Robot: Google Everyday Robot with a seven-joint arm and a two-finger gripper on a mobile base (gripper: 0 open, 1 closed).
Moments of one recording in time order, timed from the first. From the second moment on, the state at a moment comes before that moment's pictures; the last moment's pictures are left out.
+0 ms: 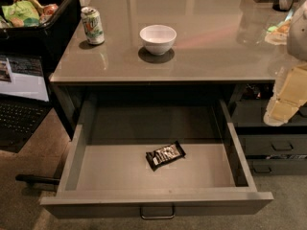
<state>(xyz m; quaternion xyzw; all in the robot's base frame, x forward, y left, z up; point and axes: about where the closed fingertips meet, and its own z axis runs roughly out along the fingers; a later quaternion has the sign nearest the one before) 0.432 -0.221 0.988 -0.59 0.78 -0.05 0.18</state>
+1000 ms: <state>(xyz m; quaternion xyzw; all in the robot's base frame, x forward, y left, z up) 0.453 -0.216 0.890 -0.60 0.78 -0.01 0.20</state>
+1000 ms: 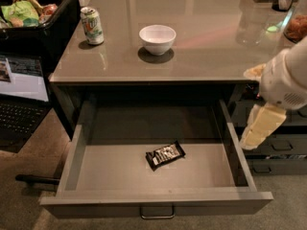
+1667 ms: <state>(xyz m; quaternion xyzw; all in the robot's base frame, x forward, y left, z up) 0.497 -0.195 0.758 -0.60 0.76 0.05 0.25</state>
